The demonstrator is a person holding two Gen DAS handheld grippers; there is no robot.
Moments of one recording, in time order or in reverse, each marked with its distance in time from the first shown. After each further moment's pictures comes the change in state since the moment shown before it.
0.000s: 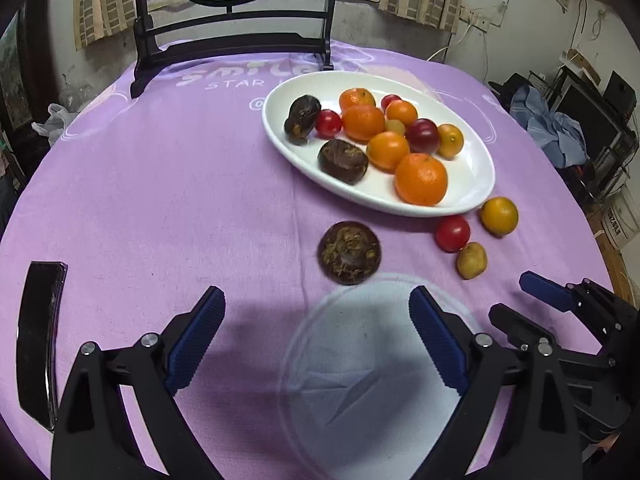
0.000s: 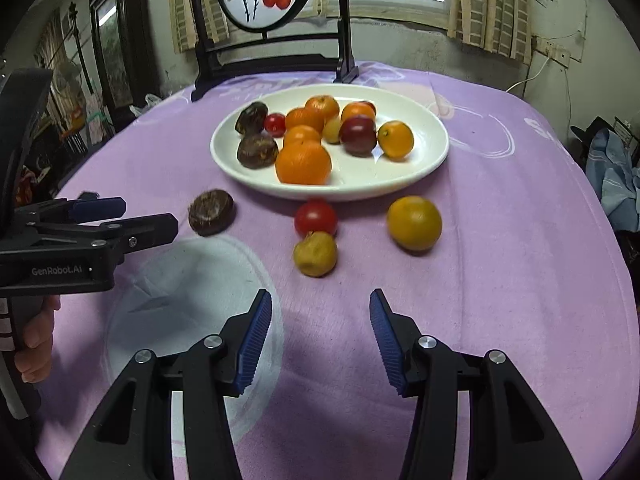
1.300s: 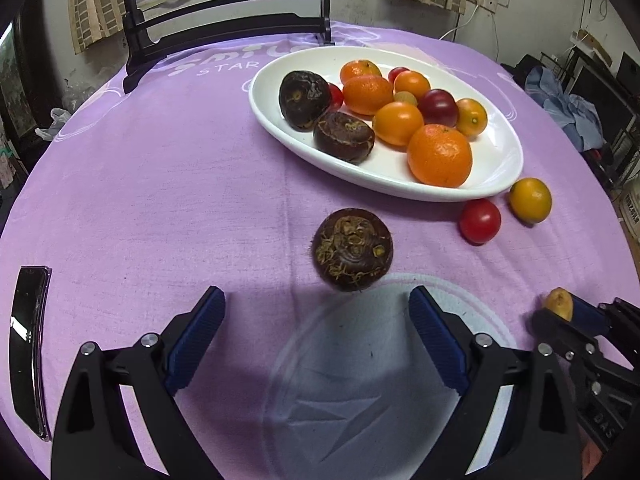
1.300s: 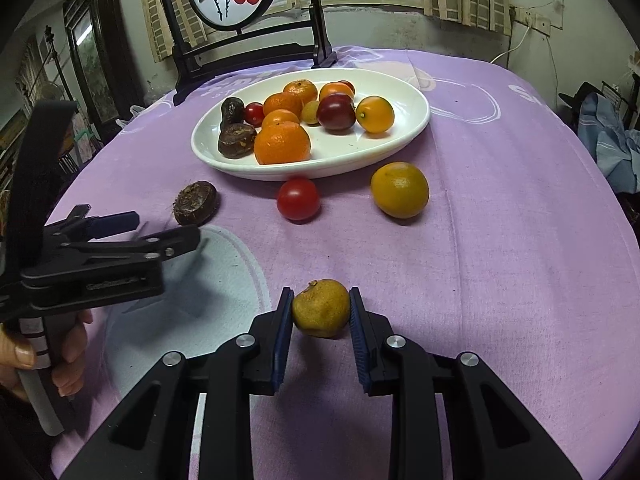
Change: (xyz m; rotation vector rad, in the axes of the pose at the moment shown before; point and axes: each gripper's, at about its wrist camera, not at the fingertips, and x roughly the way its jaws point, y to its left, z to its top) left arm 0.040 -0.019 0.005 0.036 0.047 0.067; right arm -0.002 -0.017 -0.011 0.110 0.014 0.032
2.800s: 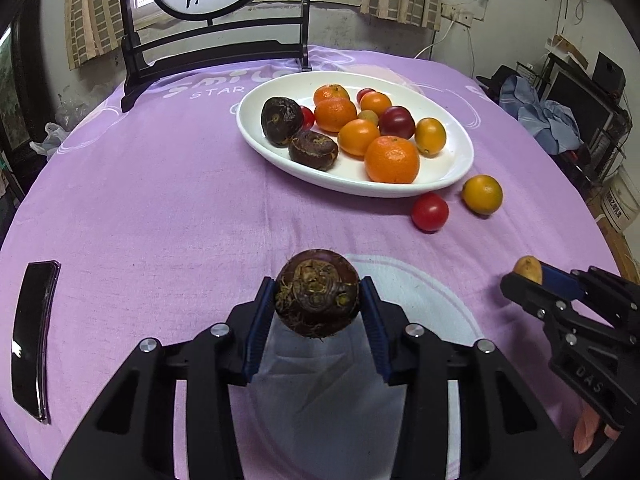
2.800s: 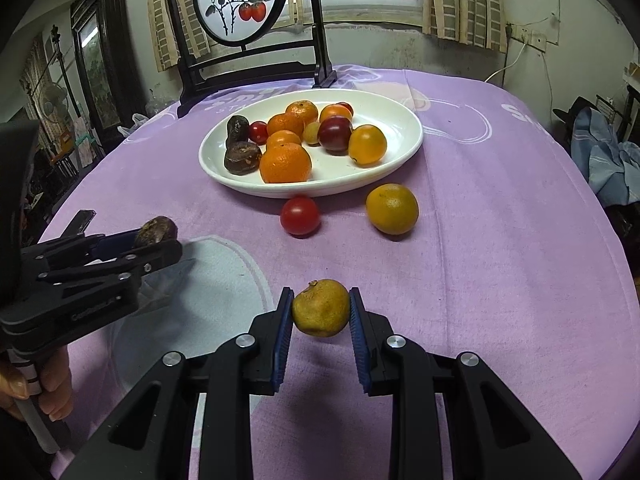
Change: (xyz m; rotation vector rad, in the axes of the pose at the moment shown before) left arm -0.043 -0.006 -0.023 0.034 -0.086 -0.063; right arm -0.016 0.001 0.000 -0.011 -0.063 -0.035
